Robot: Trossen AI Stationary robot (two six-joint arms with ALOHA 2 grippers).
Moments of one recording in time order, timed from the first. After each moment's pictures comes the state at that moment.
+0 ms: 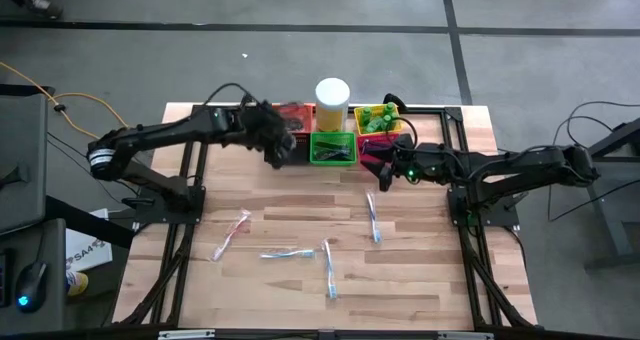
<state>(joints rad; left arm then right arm) 0.36 1.32 1.18 -0.76 -0.14 -0.27 -0.04 1.02 0.65 0.07 0.31 0.57</state>
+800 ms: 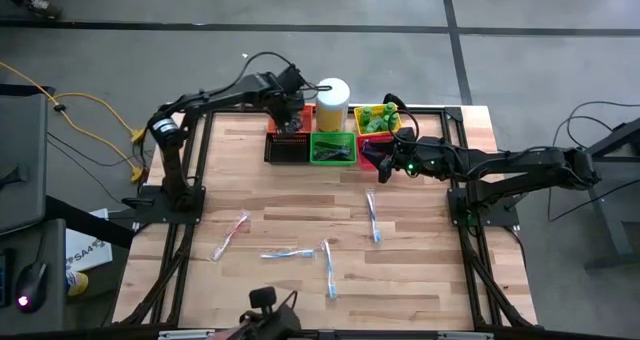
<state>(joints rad) 0.68 1.84 1.53 -0.85 -0.10 0.46 -0.11 1.02 0.65 0.08 0.33 0.55</state>
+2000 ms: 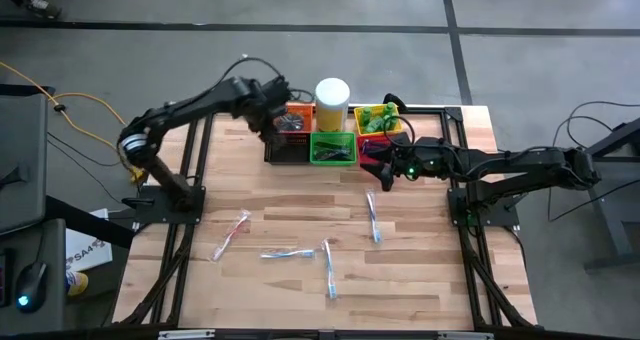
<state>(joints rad) 0.54 1.59 1.51 -1.23 -0.12 -0.14 -0.11 1.02 0.65 0.06 0.14 0.55</state>
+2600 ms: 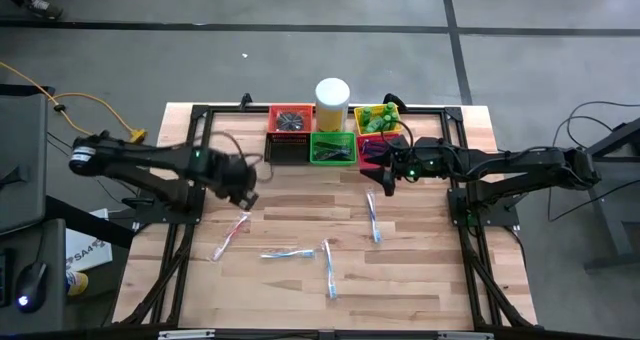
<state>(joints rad) -0.06 1.12 0.97 -1.22 -0.09 -1.12 -0.11 1.02 0.65 0.05 0.05 0.51</state>
